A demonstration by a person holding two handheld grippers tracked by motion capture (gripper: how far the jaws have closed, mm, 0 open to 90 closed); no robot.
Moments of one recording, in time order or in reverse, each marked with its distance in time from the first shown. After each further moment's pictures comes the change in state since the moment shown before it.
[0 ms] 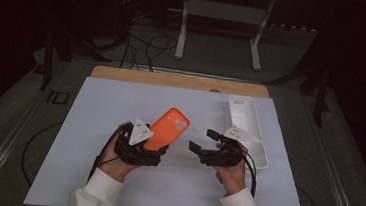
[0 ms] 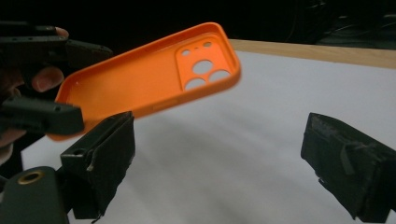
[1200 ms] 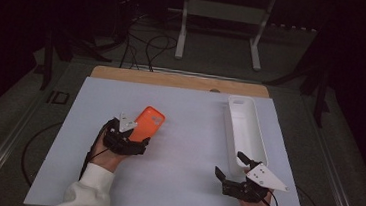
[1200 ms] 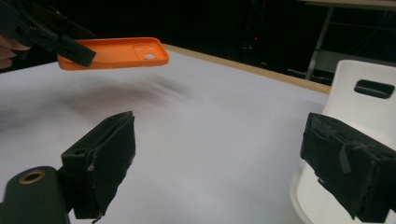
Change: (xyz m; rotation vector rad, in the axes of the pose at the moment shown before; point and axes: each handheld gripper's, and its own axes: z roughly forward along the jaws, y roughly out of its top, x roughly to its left) left arm 0.054 -0.042 0.029 0.132 0.134 -0.143; right arm 0.004 -0.065 -0.080 -0.117 -0.258 -0.250
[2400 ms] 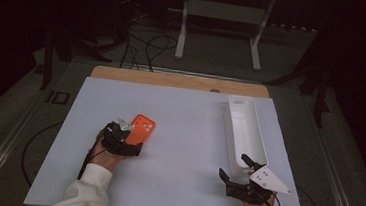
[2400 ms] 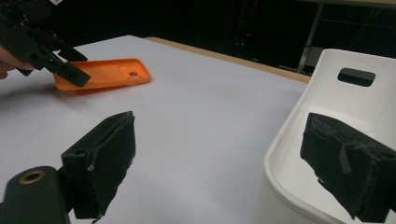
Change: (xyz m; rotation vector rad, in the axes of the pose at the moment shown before) left arm 0.023 -0.032 0.041 0.200 0.051 -0.063; right arm -0.009 -0.013 -0.007 0.014 -0.034 -0.010
